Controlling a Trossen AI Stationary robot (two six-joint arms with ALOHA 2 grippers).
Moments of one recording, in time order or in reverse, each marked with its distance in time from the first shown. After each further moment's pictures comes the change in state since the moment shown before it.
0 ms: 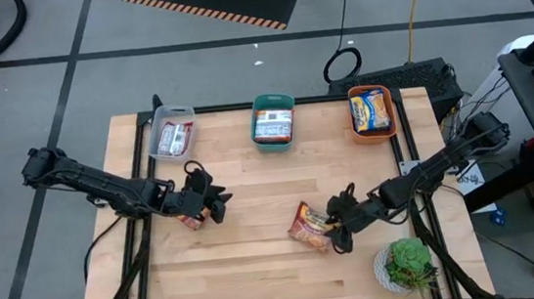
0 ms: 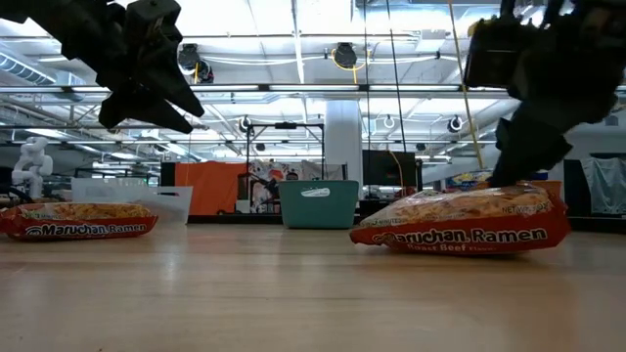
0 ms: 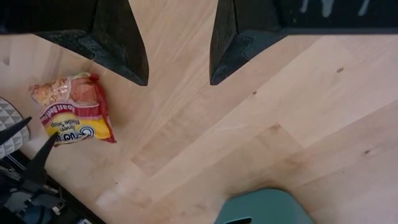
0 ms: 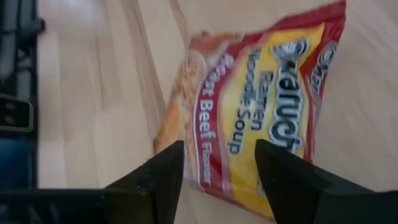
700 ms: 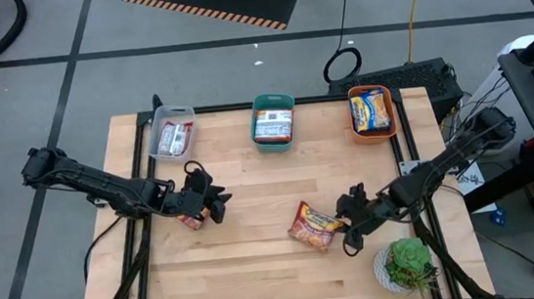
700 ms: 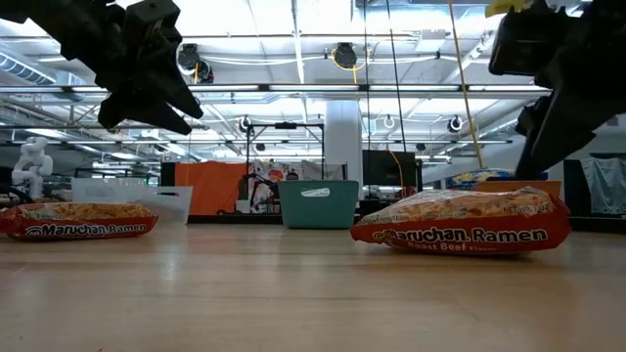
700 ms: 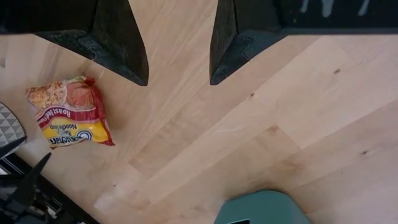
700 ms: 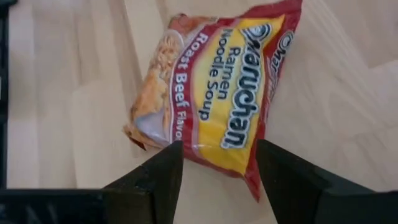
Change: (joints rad) left arm 0.000 0.000 0.000 -0.011 0.002 0.002; right arm 0.061 -0.110 -0.003 -0.200 0.084 -0.016
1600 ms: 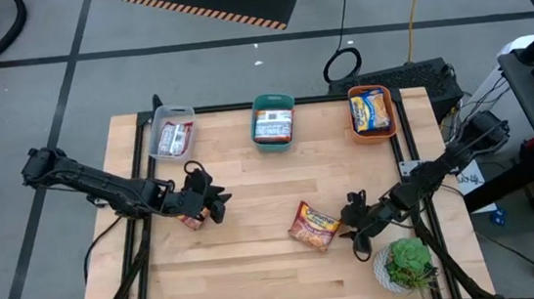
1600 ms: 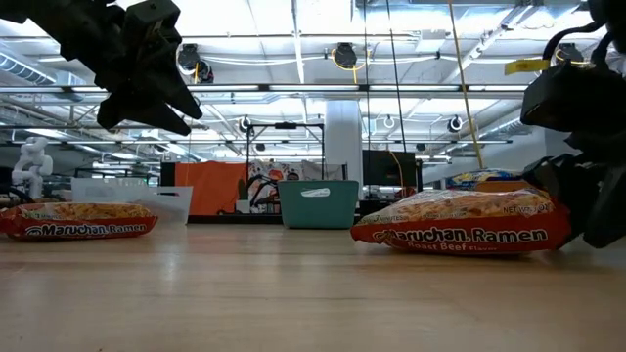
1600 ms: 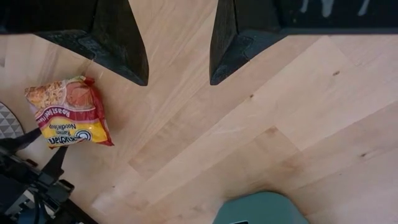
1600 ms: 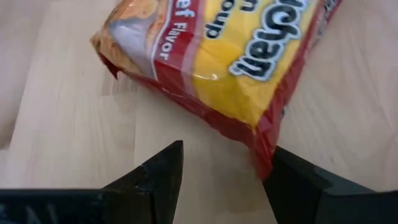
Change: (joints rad) left arm 0.001 0.000 0.000 -0.005 0.000 -0.009; right arm 0.046 0.108 -0.244 0.397 -0.026 -0.215
